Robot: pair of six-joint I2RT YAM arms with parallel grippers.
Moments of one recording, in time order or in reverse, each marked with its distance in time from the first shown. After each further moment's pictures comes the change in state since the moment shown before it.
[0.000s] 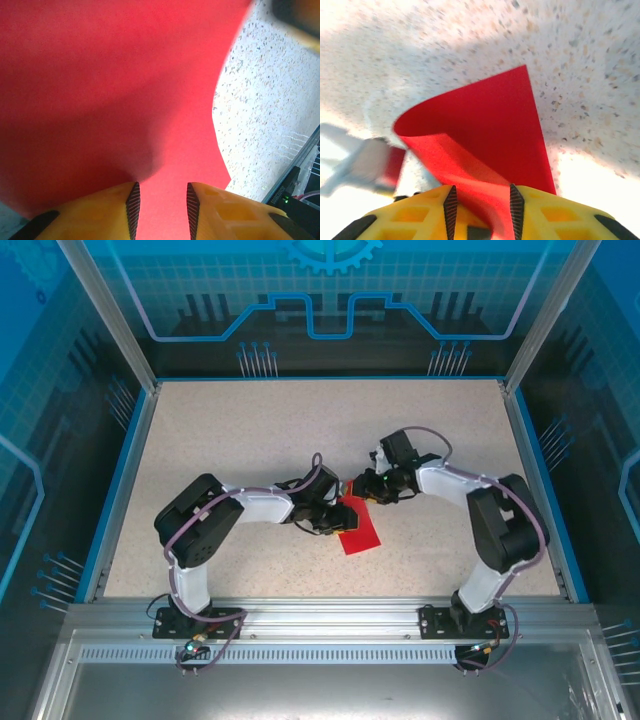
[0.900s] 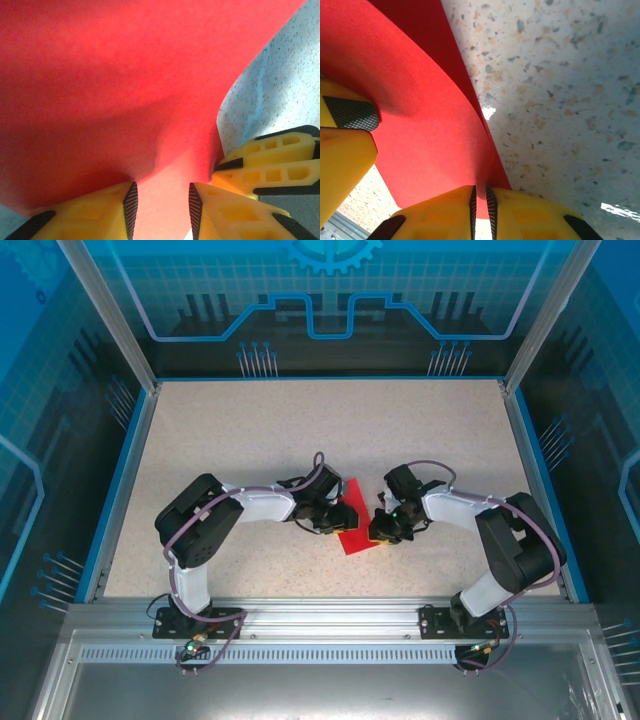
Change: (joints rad) left arm -0.005 0.000 0.041 -0.077 -0.038 0.024; right arm 0.055 -0.093 -0.246 -0.135 0.023 -0.024
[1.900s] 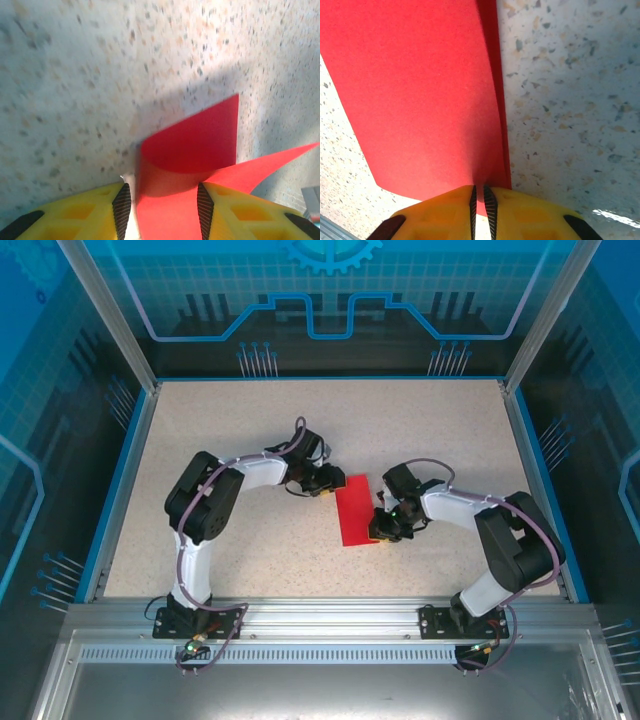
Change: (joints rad) left arm 0.239 0.170 0.262 -0.090 0.013 0.113; right arm 0.006 0.000 0.003 0.002 0.033 -0.016
